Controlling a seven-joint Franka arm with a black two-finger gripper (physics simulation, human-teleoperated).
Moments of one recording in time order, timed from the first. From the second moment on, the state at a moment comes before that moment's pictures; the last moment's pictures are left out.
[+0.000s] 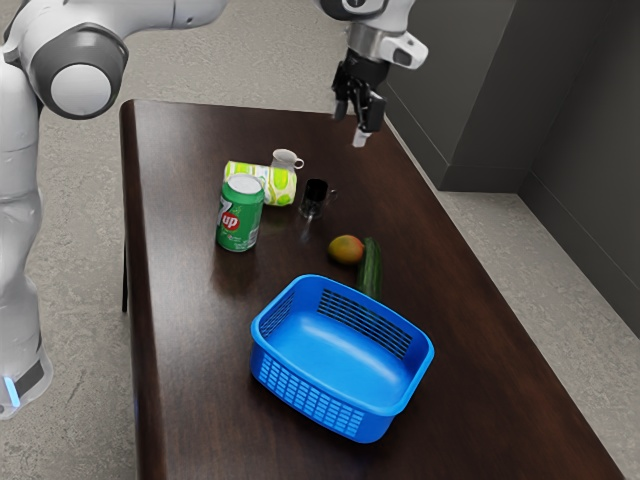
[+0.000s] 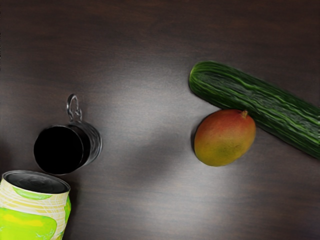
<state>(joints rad) -0.19 0.10 0.38 -1.38 -0.03 1.48 0.08</state>
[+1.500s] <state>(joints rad) -0.19 0.31 0.28 -1.51 -0.07 1.70 0.15</state>
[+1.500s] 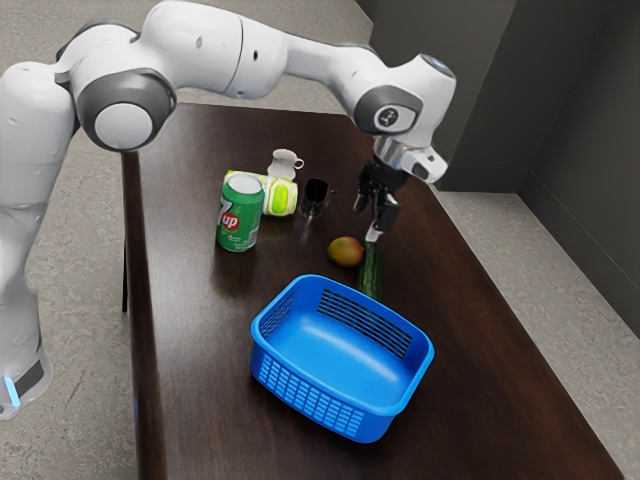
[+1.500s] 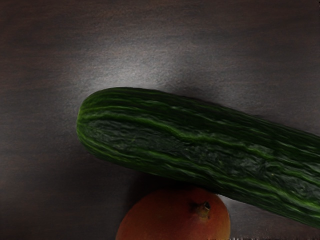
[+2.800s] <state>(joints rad) -0.19 0.24 0.28 -1.64 -0.02 1.81 0.28</state>
